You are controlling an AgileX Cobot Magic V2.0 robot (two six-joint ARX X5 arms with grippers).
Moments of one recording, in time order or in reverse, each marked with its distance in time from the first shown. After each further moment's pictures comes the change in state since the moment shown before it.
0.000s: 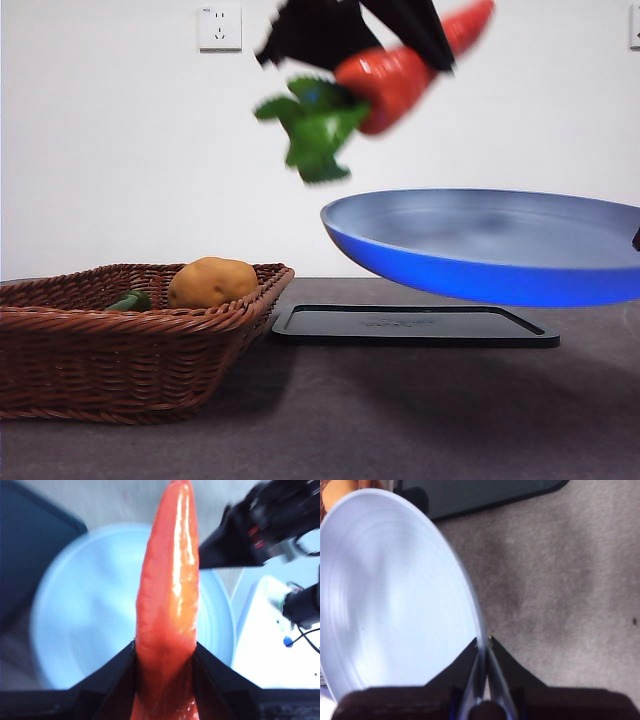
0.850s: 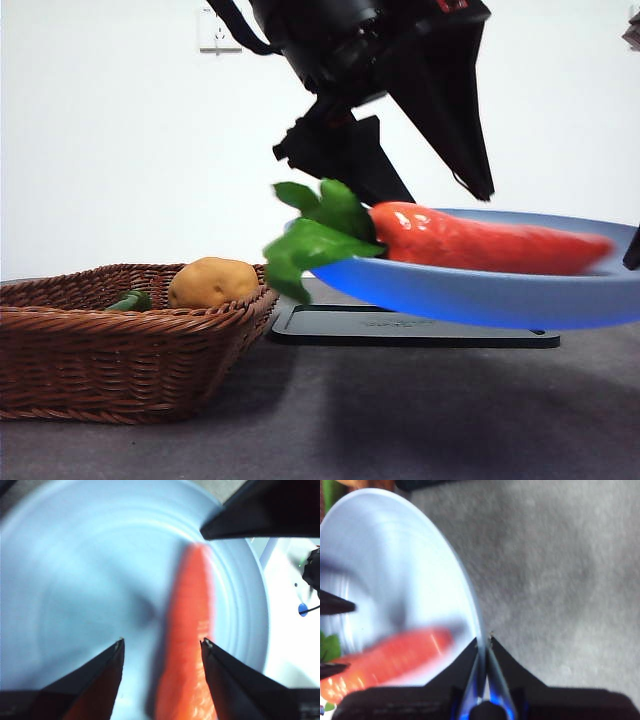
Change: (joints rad) left arm -0.053 0.122 0.000 -0.074 -0.003 -0.043; right arm 0.097 0.016 0.000 -0.051 0.003 0.027
